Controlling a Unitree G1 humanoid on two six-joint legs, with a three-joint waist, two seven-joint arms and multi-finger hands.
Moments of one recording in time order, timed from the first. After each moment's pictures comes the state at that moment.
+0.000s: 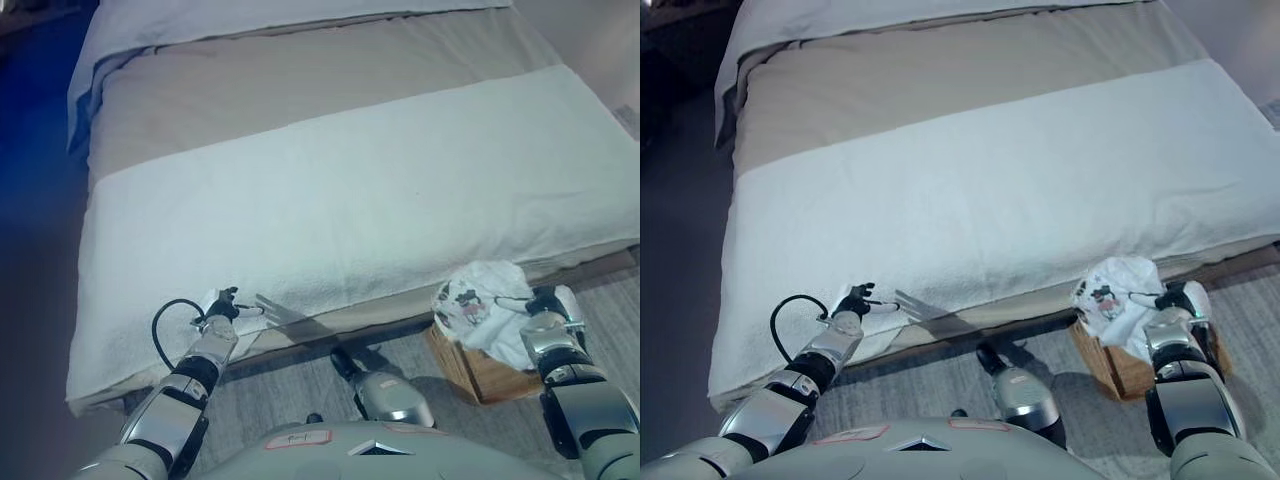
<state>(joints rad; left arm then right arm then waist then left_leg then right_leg) -0.27 0.28 -0.36 0.96 0.00 0.26 0.27 -0.32 -0.59 0.11 1.20 -0.01 0.21 -0.31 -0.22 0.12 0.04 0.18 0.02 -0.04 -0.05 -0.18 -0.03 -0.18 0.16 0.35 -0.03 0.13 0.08</state>
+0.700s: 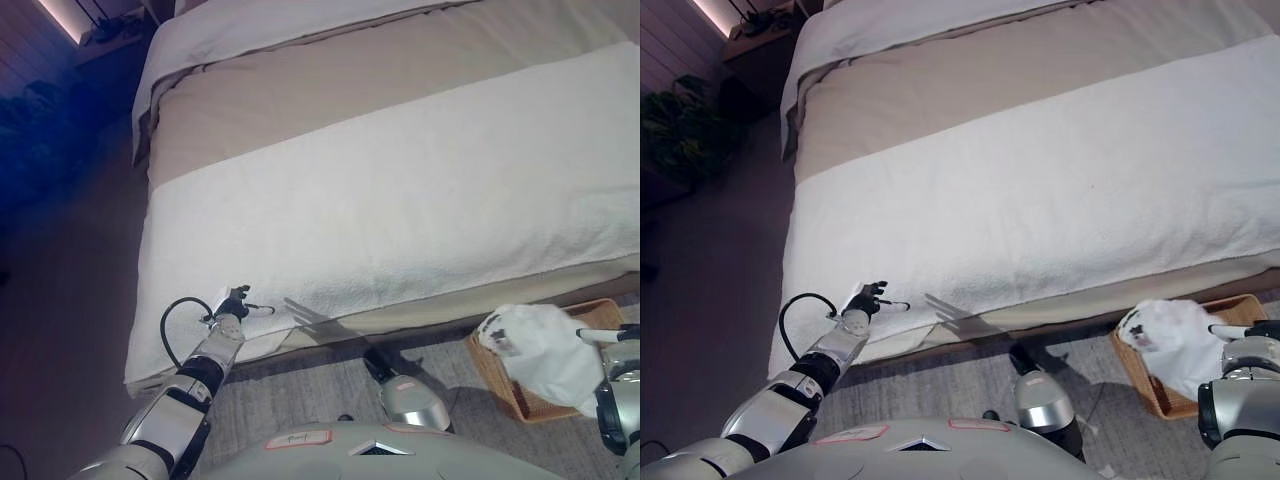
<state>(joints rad) -0.26 0.27 -0.40 0.92 0.00 0.26 0.24 -0.34 -0.80 0.02 1.38 -0.01 0.24 -0.26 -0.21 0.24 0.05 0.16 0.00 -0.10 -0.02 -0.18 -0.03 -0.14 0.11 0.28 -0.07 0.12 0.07</state>
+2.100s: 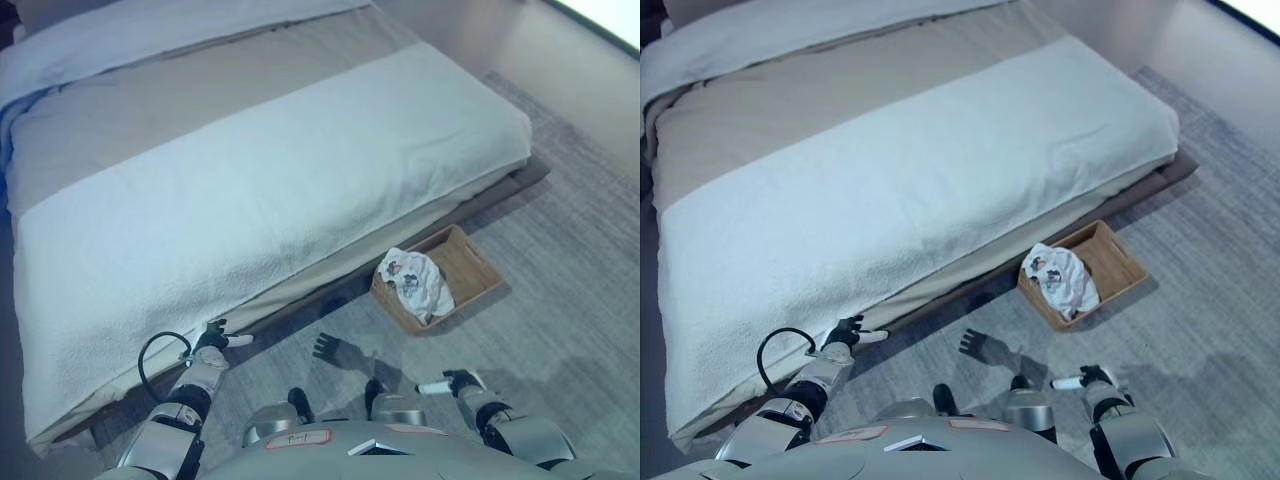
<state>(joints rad) -0.13 0.27 -0.25 0.98 -0.01 0.23 0.25 -0.11 -0.27 0.21 1.37 -0.09 0.17 -0.15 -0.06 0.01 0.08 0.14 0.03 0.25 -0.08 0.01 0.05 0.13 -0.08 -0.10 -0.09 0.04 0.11</state>
